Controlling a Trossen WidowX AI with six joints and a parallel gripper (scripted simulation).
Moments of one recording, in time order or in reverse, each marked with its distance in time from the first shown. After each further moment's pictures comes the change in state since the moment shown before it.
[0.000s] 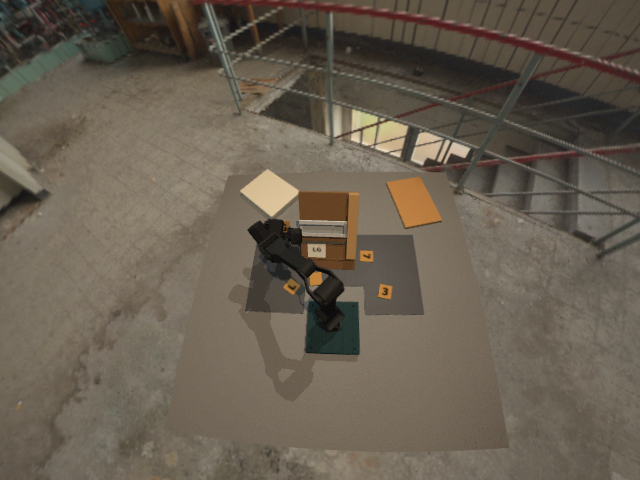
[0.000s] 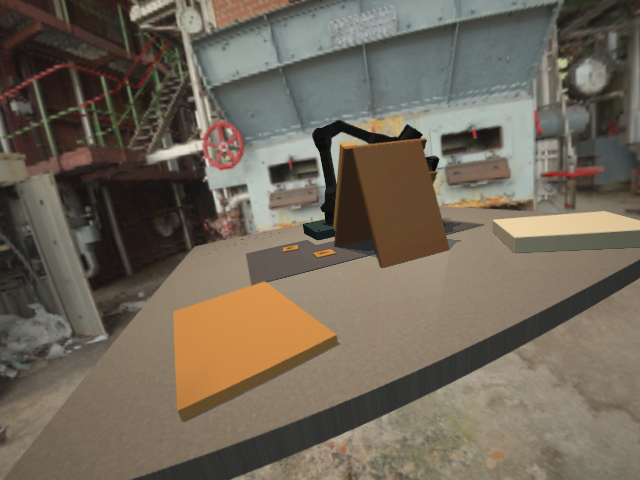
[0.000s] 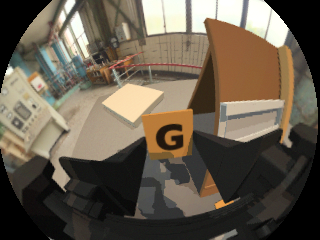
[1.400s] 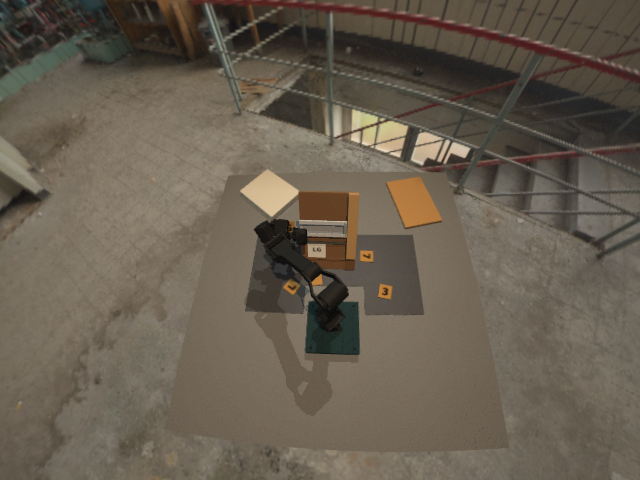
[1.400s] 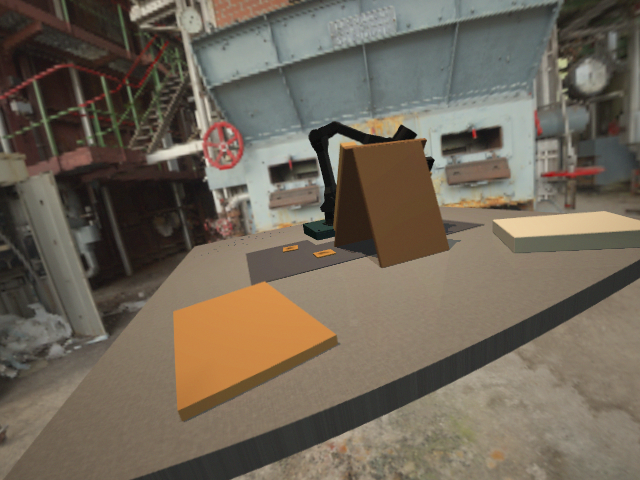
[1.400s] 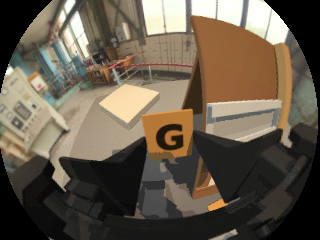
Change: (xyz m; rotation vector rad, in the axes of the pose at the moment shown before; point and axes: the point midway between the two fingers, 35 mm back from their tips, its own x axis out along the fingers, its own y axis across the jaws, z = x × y) arm 0.001 -0.021 0.000 -0.002 0.001 -0.001
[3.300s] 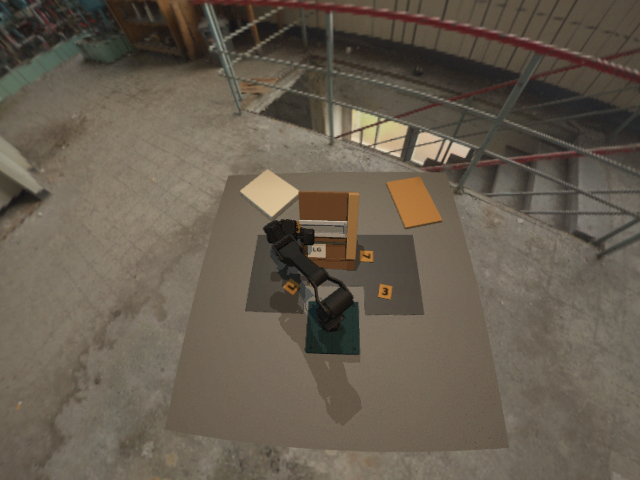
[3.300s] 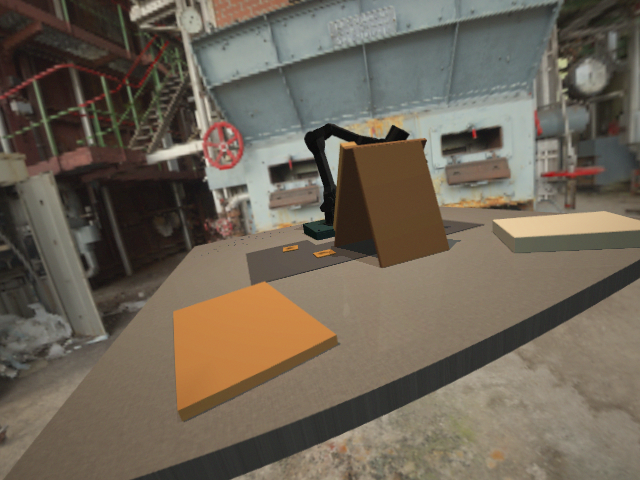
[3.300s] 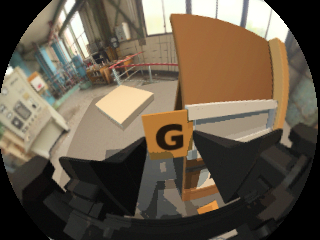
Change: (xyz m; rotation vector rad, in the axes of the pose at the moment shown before) arm 0.001 -0.028 0.000 -0.003 0.000 -0.001
